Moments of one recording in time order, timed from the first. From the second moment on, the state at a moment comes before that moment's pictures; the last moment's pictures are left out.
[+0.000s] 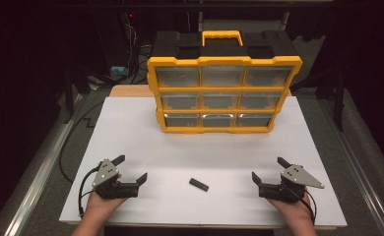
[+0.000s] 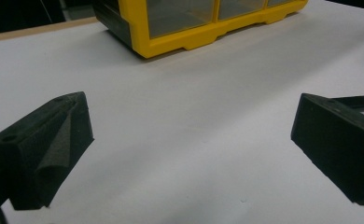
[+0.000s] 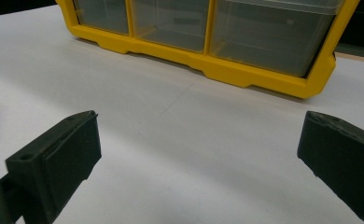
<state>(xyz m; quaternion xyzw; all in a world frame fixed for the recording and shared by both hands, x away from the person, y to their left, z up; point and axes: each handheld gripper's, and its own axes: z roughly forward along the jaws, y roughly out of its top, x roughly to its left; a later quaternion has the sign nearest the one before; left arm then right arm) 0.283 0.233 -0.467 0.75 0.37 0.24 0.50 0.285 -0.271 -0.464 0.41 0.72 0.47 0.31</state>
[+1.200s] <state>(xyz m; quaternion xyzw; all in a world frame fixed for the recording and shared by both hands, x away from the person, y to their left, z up) 0.286 0.230 -0.468 0.75 0.36 0.23 0.51 0.366 -0.242 -0.459 0.43 0.72 0.45 0.32</state>
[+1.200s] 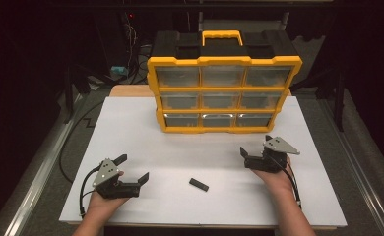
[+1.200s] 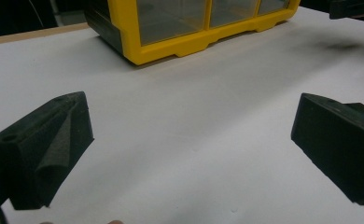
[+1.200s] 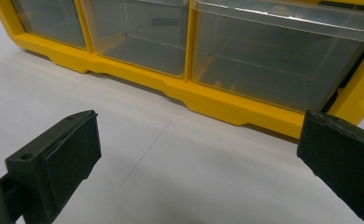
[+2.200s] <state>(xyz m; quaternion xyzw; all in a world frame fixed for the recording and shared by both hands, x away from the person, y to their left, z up) 0.285 0.228 -0.468 0.74 0.36 0.23 0.52 0.347 -0.267 -0.463 0.41 0.76 0.37 0.34</state>
